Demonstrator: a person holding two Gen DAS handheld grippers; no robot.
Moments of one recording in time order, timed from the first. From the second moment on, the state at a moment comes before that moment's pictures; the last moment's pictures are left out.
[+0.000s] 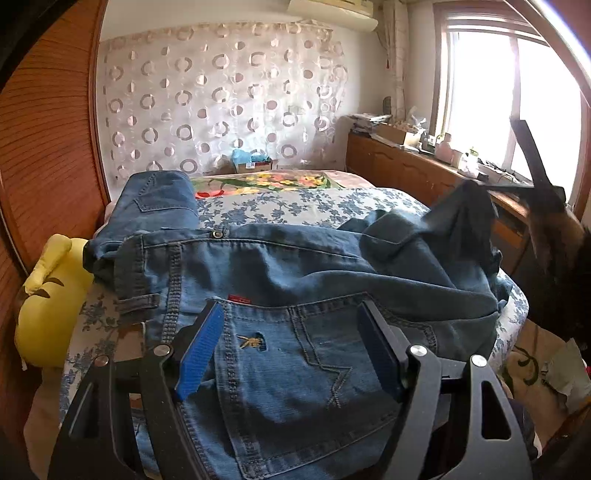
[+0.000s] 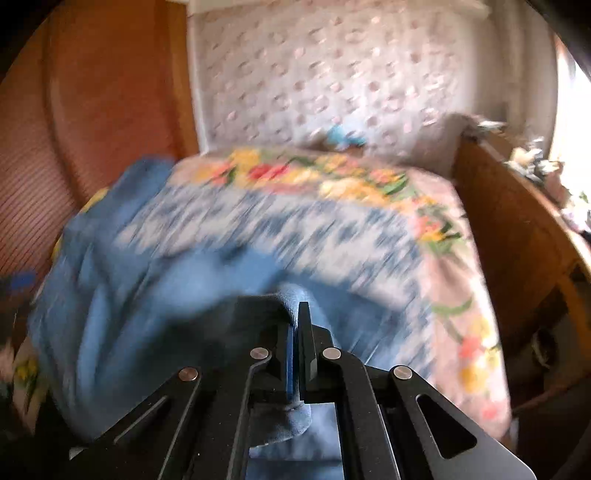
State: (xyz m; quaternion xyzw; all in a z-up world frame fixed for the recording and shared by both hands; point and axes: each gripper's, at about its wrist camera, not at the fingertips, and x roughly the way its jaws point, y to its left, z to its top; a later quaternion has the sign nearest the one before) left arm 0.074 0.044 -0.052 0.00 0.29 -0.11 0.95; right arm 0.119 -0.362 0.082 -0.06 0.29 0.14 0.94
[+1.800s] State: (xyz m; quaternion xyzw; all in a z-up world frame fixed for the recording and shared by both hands) left arm 0.077 0.033 -0.095 0.01 0.32 -0.10 0.94; right arm 0.013 -0.508 -0.014 0.04 0.34 0.06 0.94
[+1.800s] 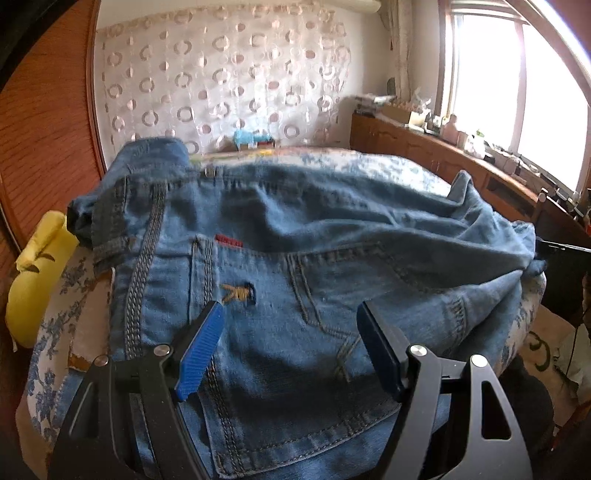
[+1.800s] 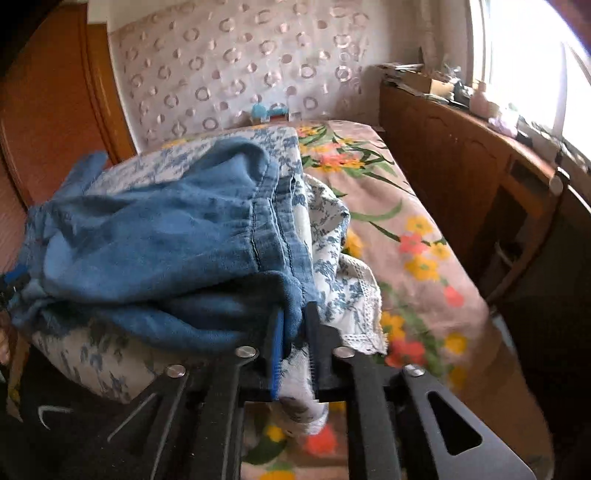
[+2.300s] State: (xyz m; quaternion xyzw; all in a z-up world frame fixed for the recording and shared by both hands) left arm 0.066 0.015 -0.066 0.01 0.31 -0.12 0.94; right arm 0.033 -0.493 -0.042 0.07 0.34 0.06 0.94
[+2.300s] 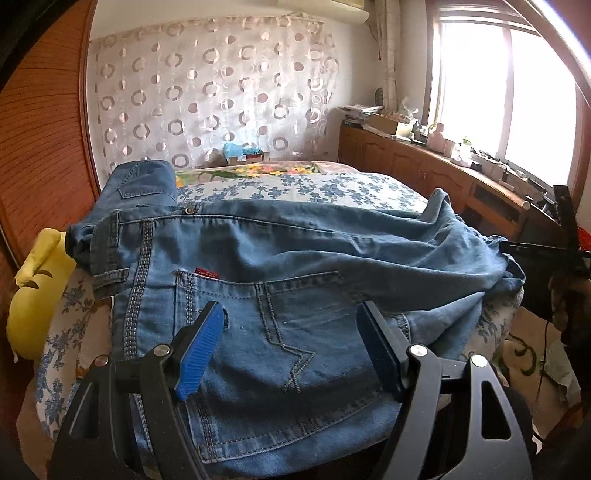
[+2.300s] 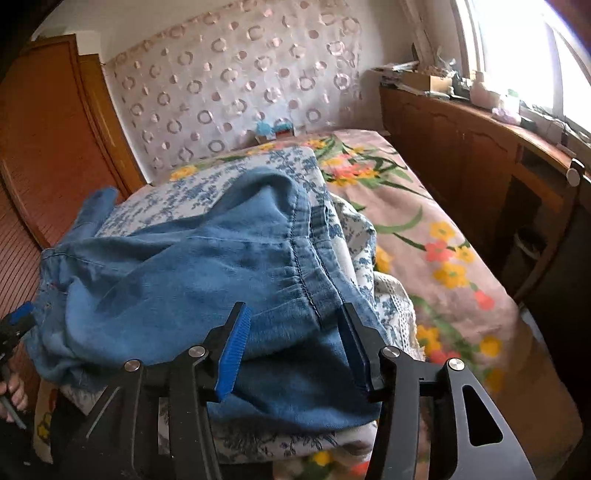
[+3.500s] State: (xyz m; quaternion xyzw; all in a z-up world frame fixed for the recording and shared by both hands) left arm 0.032 0.072 -0.031 -0.02 0.27 -0.08 0.96; right arm 0.021 -0.253 0.124 -0.07 0.19 0.34 0.92
